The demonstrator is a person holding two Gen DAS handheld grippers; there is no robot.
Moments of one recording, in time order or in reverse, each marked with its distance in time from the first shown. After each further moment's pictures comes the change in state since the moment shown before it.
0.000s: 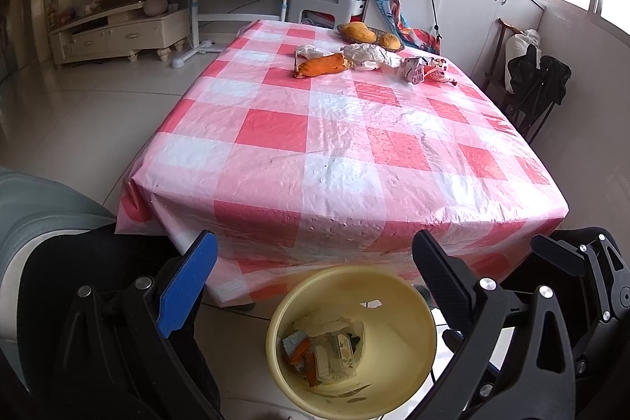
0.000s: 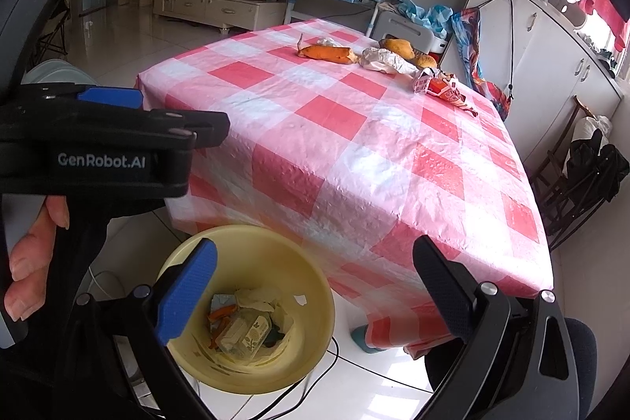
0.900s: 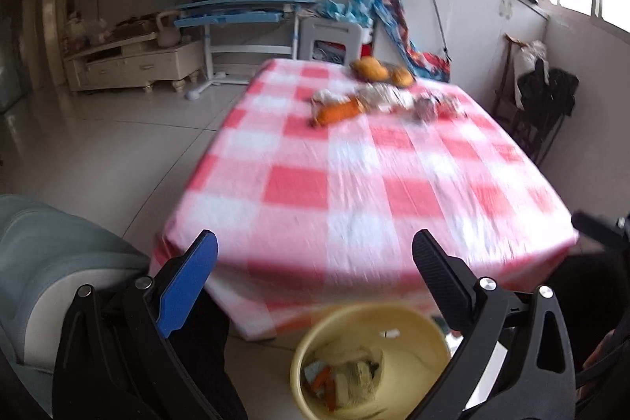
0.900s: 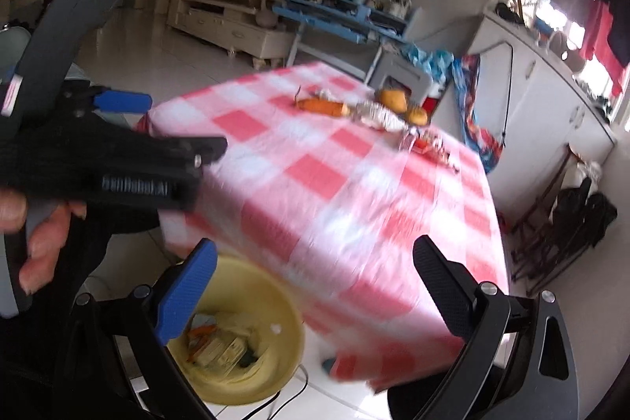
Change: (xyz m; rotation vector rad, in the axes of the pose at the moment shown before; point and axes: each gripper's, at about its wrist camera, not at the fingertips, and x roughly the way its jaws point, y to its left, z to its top) left arm -0.012 0.012 0.038 0.005 -0.104 0.060; right arm -0.030 -0.012 0.030 -0.104 -0.124 -0.028
